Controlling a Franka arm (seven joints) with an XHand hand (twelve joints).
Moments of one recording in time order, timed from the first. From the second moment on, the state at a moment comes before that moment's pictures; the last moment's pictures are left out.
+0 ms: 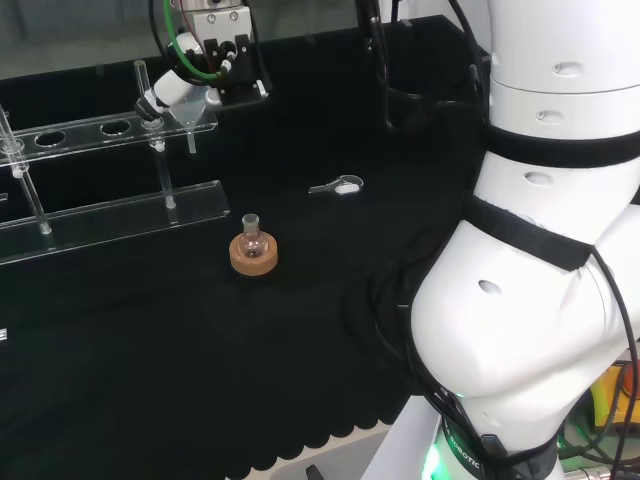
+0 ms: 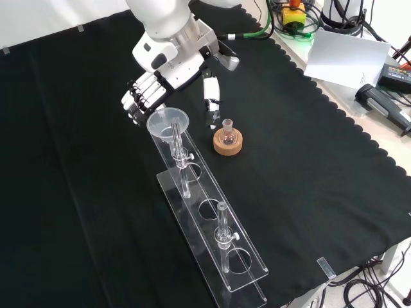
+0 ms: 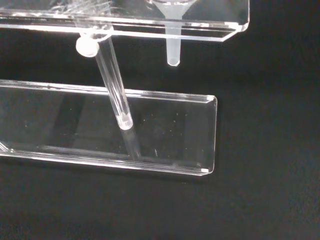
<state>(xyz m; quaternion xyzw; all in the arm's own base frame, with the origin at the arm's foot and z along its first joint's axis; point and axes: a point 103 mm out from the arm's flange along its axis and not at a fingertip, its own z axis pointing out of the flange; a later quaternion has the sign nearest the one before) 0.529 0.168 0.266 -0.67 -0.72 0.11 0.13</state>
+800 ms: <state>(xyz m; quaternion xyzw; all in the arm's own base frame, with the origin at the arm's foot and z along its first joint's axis) 0.541 0.162 0.269 -0.66 -0.72 0.15 0.12</state>
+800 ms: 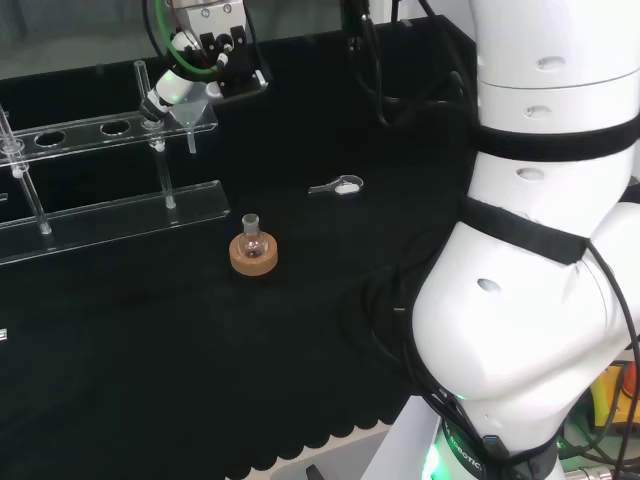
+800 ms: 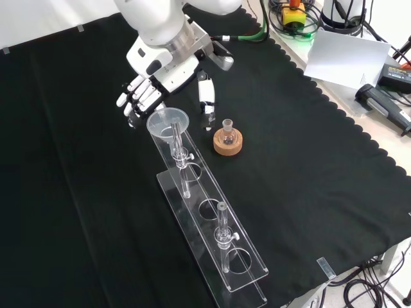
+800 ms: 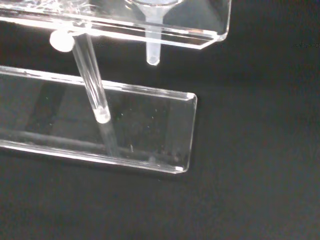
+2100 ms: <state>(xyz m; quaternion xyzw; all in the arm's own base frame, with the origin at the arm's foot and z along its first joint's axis) 0.546 0.157 0.260 -0.65 -0.72 0.20 0.11</state>
